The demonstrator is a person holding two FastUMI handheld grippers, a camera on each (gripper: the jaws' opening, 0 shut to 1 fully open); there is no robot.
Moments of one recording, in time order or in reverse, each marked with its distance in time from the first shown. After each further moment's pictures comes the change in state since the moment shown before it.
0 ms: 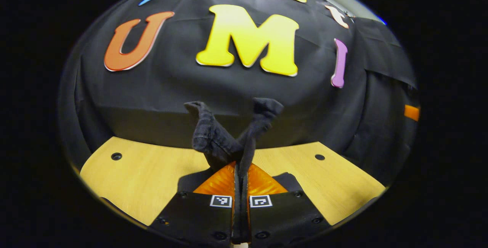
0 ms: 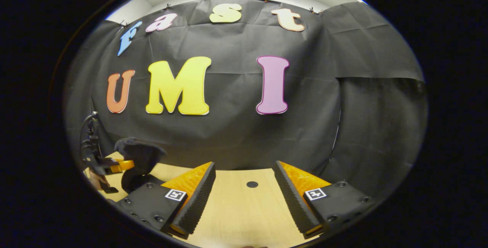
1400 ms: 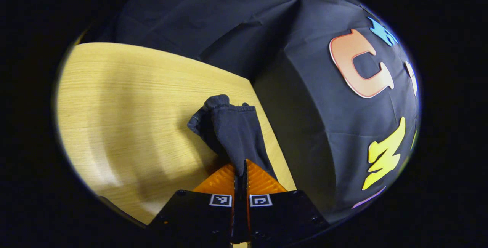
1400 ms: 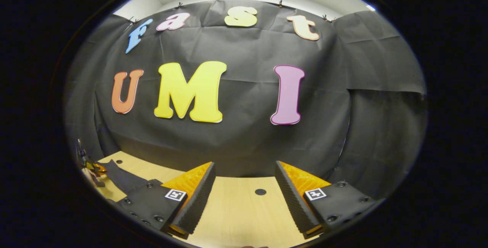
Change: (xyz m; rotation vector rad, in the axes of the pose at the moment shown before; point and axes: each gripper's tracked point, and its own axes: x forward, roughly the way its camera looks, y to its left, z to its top) left arm -0.093 0.327 -0.116 -1.119 -0.139 0.452; right arm 0.012 0.054 0.028 -0.054 -0.042 0.041
